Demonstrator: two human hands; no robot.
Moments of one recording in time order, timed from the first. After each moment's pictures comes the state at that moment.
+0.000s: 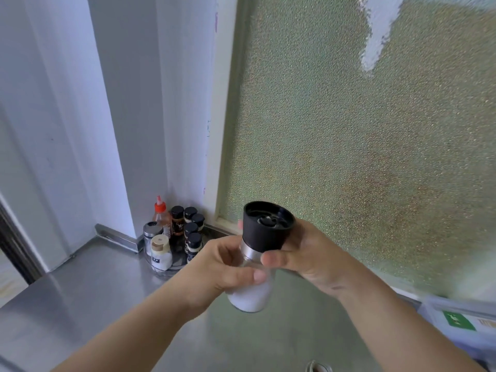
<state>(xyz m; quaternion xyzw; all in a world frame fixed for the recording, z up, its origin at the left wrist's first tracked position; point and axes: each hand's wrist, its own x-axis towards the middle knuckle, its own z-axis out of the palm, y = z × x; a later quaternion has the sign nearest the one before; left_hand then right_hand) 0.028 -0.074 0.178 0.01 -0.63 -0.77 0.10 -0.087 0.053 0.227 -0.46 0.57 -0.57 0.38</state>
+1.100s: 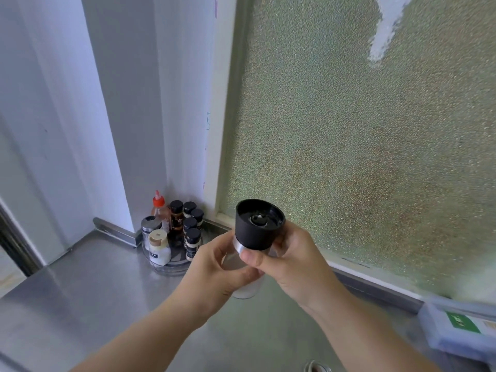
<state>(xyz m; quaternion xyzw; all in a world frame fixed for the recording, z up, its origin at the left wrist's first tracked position) 0.019 -0.064 0.160 0.06 -0.66 -0.71 0.23 -0.078 0.038 0.191 -0.40 0.67 -0.59 0.22</state>
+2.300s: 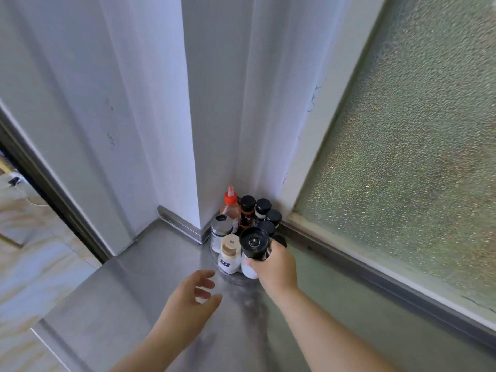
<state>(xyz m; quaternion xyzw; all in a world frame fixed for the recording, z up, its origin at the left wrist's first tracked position) 0.080 -0.252 0.013 0.44 -0.72 -0.52 0.14 -0.094 -0.198 0.005 -0.27 0.86 -0.39 0.17</state>
